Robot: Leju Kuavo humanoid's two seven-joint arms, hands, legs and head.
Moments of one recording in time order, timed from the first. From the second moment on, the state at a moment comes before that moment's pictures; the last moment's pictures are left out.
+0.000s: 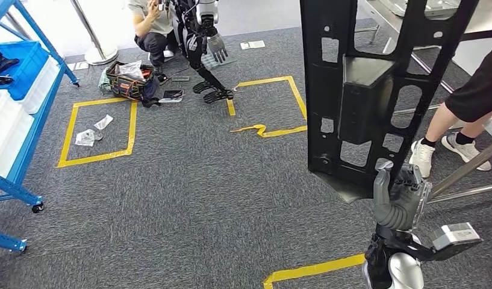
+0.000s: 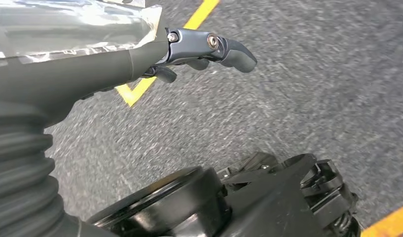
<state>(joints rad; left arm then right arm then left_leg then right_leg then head) -0.09 -0.18 0.86 -0.21 -1.35 0.09 -0.30 -0.02 0.04 -0.09 -1.66 -0.08 0.05 -0.54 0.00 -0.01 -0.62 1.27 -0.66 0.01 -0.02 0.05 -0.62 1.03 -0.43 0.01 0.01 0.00</state>
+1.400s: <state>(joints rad) -0.08 -0.19 0.84 -0.20 -1.37 0.09 -0.28 0.09 0.06 -0.13 -1.78 -0.08 0.04 -0.54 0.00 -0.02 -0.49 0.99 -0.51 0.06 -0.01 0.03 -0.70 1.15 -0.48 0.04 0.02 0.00</state>
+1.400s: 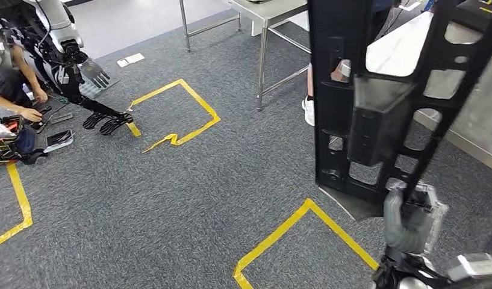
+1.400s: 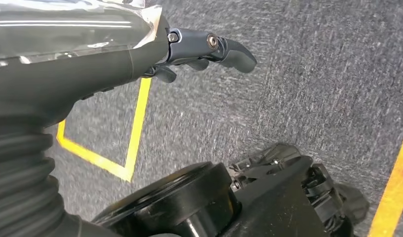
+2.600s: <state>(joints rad) -0.08 -0.18 0.84 -0.21 -1.38 0.10 -0.27 0.11 0.06 -0.15 -1.80 -0.09 0.05 -0.55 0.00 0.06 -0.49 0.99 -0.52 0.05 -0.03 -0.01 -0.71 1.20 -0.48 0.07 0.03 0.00</state>
